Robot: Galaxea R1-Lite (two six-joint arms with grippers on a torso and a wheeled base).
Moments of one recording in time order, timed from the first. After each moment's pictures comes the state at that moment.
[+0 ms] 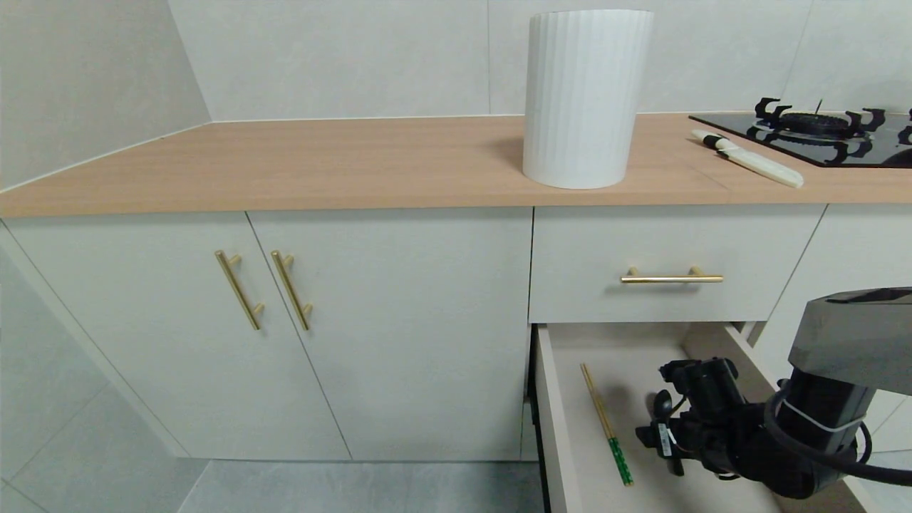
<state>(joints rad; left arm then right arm) -0.01 0.00 0.00 0.00 -0.02 0.01 0.30 2.25 -0.57 -0.82 -0.26 0.21</state>
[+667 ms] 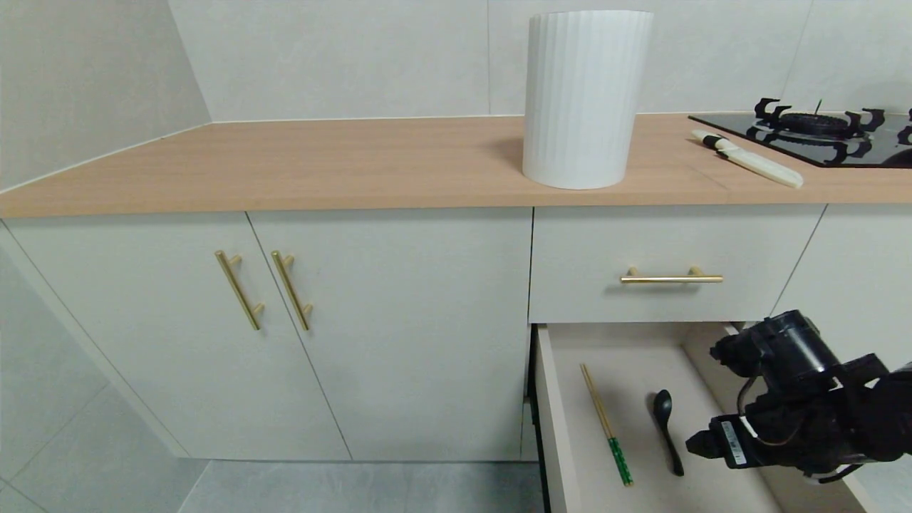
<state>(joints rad) -0.01 0.00 0.00 0.00 -0.02 0.01 0.33 1.70 -0.66 0.01 -0.21 0.21</state>
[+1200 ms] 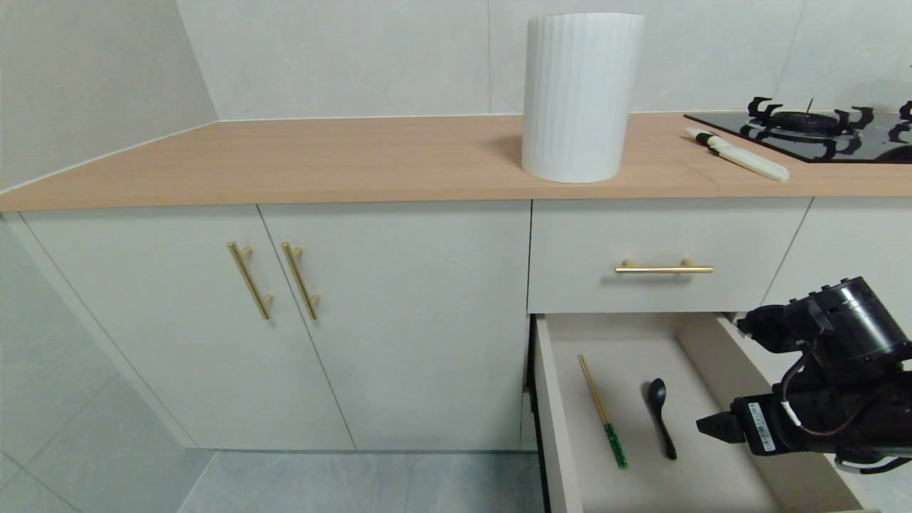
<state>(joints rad) -0.01 0.00 0.00 0.00 -0.02 0.01 0.38 1.52 -0.71 0.13 -0.21 0.20</state>
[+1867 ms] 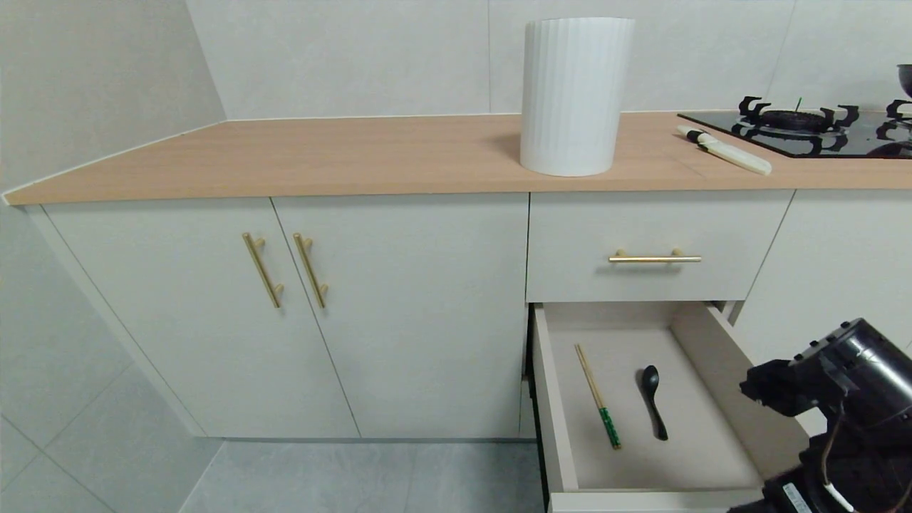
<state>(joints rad) -0.01 0.00 0.00 0.00 -0.02 0.01 0.55 1.43 -0.72 0.46 -0.20 0.19</state>
